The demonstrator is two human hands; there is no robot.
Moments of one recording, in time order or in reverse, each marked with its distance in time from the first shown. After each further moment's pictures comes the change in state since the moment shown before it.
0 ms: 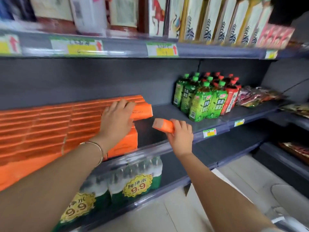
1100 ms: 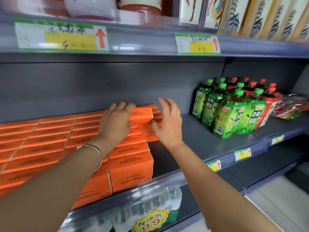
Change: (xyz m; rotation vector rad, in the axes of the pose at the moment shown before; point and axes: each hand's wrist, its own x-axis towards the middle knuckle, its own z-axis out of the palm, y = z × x) left_hand 0.068 -0.065 0.060 -0.045 -0.095 -0.127; right_hand 0.110 -0.079 0.081 0.300 0.059 -0.244
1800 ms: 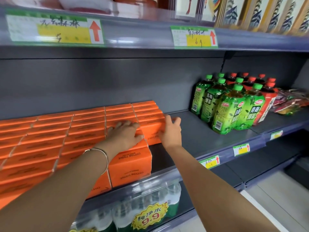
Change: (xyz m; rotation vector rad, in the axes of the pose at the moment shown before) left_hand -0.013 0.013 0.028 0.022 -0.564 -0.097; right_hand -0.021 0.033 0.026 -0.068 -0.205 0.393
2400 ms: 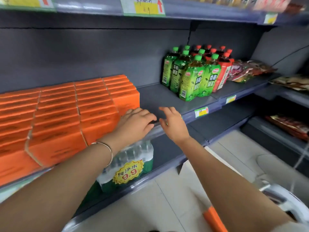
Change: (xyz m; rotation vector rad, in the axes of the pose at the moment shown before) left_hand -0.078 0.095 0.032 -0.027 0.288 0.602; right_hand -0.102 0.075 -0.098 -0.129 -0.064 -0.151
